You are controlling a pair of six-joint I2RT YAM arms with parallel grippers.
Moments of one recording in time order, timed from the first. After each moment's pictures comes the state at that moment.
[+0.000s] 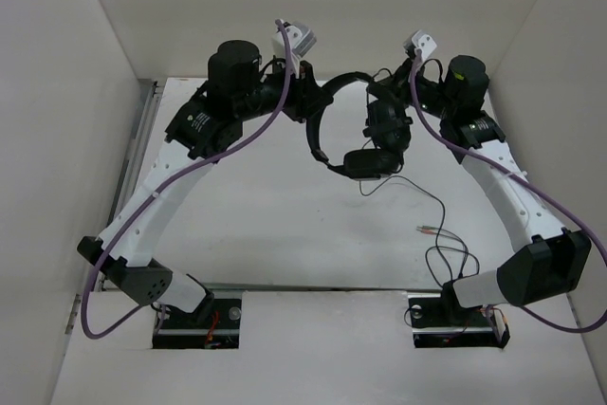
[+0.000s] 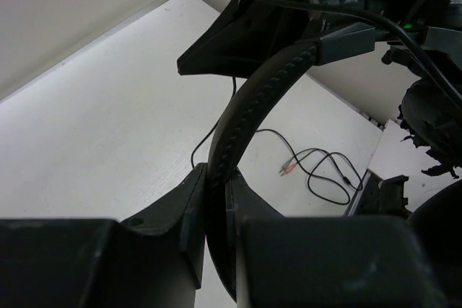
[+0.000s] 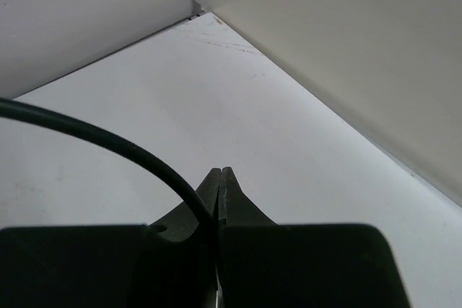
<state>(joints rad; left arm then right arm) -0.65 1.45 1.83 -0.58 0.37 -0.16 0.24 1.39 1.37 -0.04 -0.66 -0.04</state>
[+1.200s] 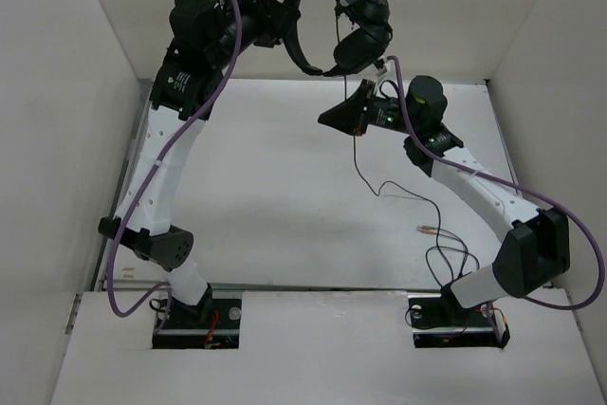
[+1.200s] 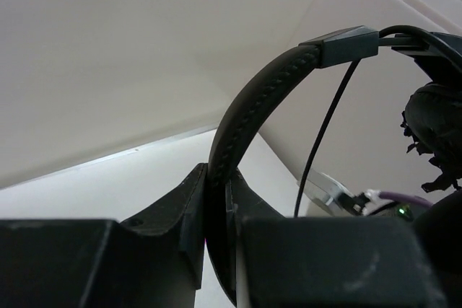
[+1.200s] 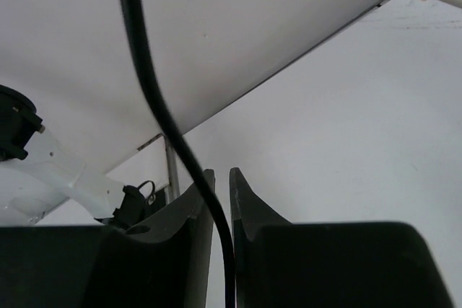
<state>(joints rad) -0.45 1.67 2.24 -0.49 0.25 -0.41 0.44 1.47 1.24 0.31 -0.81 0.55</state>
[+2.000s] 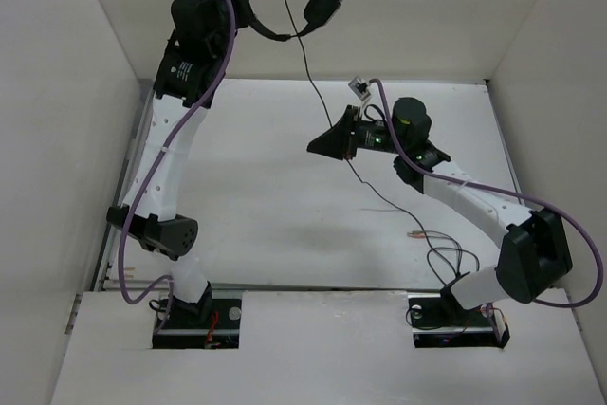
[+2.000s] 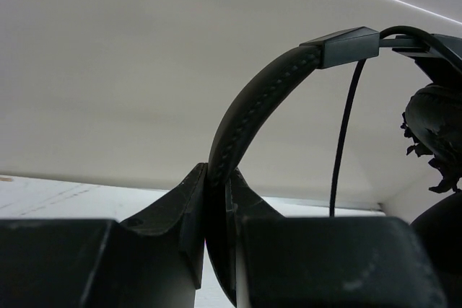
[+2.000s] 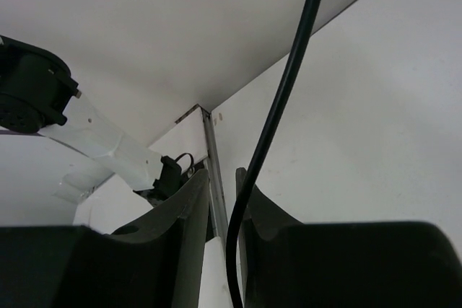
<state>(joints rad) -0.38 1.74 2.30 -0.48 -0.24 -0.33 0.53 1.44 1.09 0.39 -0.83 0.66</state>
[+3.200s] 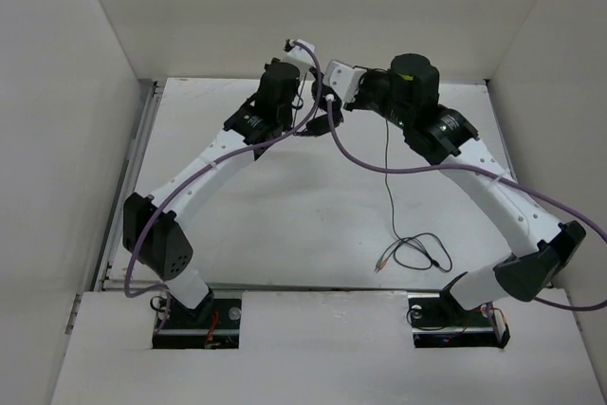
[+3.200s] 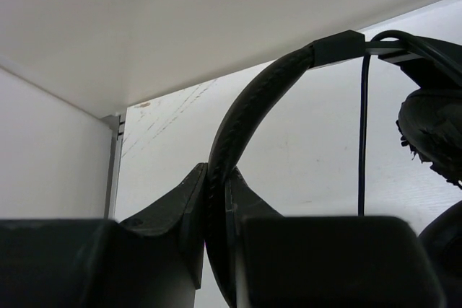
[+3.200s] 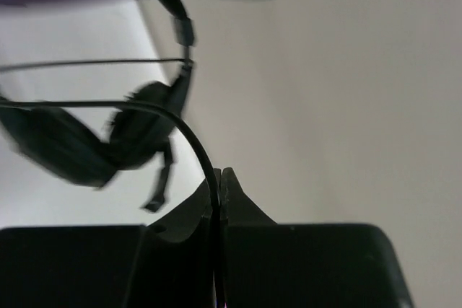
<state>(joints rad) -0.63 1.64 1.57 -0.22 -0.66 0.27 0.62 1.46 1.67 -0.39 -0.04 -0.92</state>
